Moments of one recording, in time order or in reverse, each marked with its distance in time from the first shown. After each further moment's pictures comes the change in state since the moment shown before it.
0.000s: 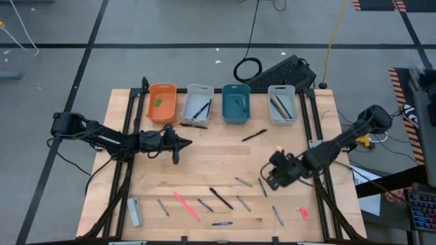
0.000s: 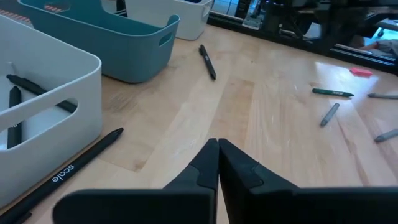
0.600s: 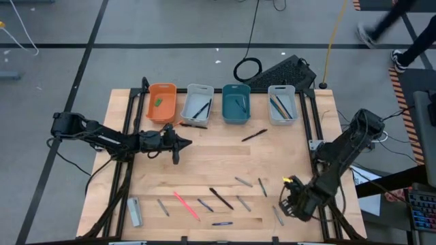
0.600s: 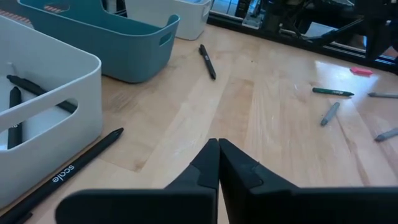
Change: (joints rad) left arm 0.000 0.000 0.000 -0.001 0.000 0.004; right arm 0.387 0.186 0.186 -0.190 -0.244 0.679
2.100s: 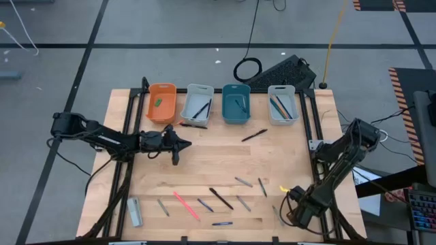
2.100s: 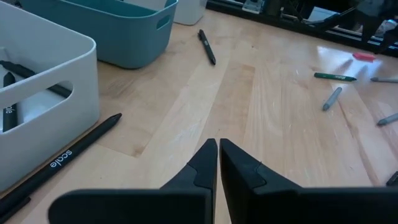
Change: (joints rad) left arm 0.000 0.000 0.000 -0.048 0.016 0.000; right arm 0.044 0.176 0.016 0.013 -0.387 0.020
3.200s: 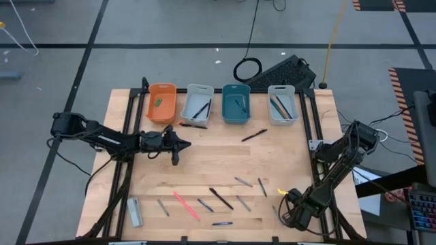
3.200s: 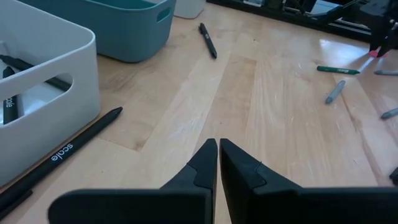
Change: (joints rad) left arm 0.000 0.000 0.000 -0.021 0.001 0.003; right arm 0.009 0.057 -0.050 0.211 0.102 0.039
